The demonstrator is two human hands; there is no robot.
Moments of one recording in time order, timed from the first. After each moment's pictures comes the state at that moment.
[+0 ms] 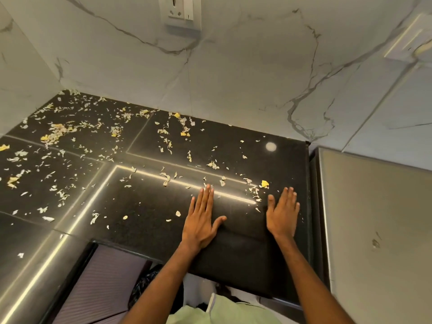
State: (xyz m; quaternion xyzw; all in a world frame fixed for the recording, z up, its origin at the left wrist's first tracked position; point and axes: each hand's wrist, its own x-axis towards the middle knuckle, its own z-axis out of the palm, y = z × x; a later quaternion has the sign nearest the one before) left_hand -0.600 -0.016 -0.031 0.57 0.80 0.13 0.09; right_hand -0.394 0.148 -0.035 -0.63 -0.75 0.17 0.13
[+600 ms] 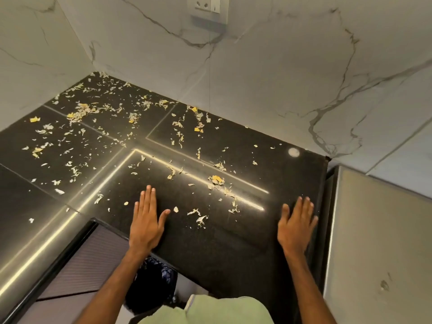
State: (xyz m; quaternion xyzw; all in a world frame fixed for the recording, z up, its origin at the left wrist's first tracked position) left_hand -0.667 -0.102 -0.037 0.35 0.92 0.18 0.07; right_hand -0.374 0.187 -0.034 -0.58 -0.78 0.15 0.16
